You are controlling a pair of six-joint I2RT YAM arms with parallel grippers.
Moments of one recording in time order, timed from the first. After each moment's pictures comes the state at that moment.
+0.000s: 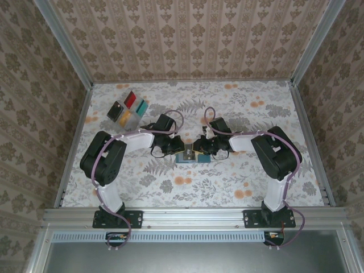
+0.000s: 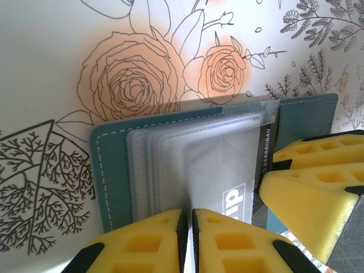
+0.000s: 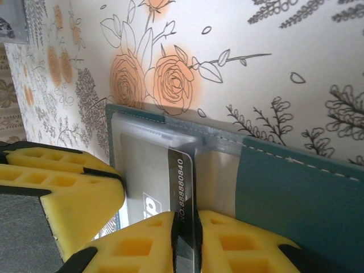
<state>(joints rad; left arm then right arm) -0.61 1.81 1.02 -0.31 0.42 -0.70 0.47 1.88 0.92 0.05 -0.58 0.76</state>
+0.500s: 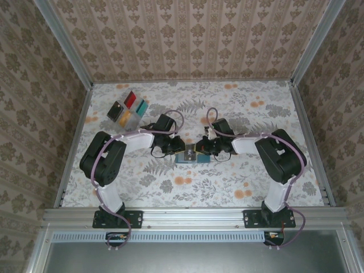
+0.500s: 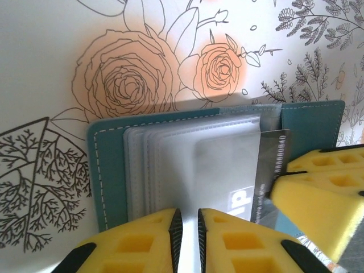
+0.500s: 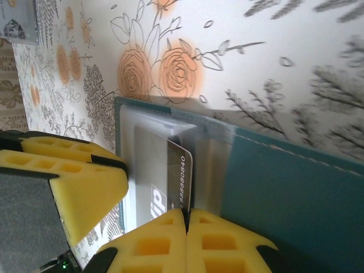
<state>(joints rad) -0.61 1.80 1.02 -0.32 0.42 -0.70 0.45 1.81 0.85 0.07 -0.55 0.76</state>
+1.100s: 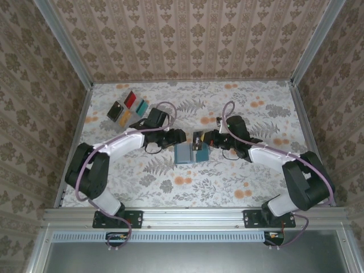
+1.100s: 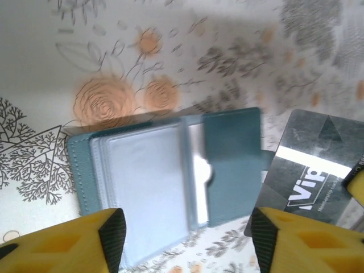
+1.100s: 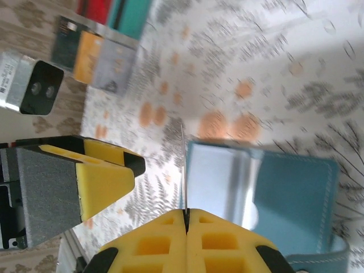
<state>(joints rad) -0.57 1.59 1.02 -0.37 0.42 -0.68 0.41 1.46 0.71 0.19 -0.48 0.76</state>
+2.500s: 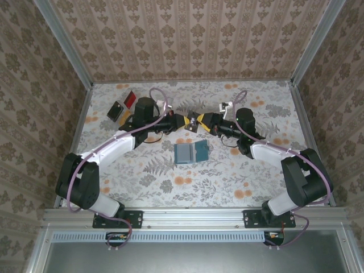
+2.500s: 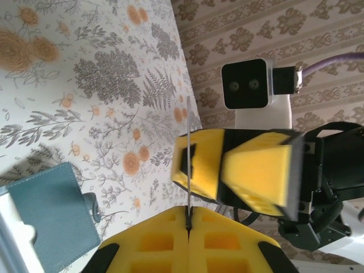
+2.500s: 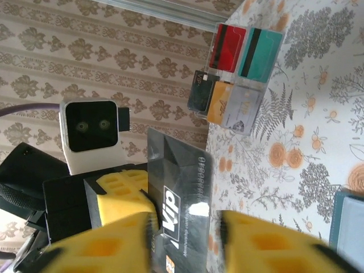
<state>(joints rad) -0.52 1.49 0.98 0.06 0.77 -0.87 0.34 1.51 0.74 0.61 -0.69 1.19</state>
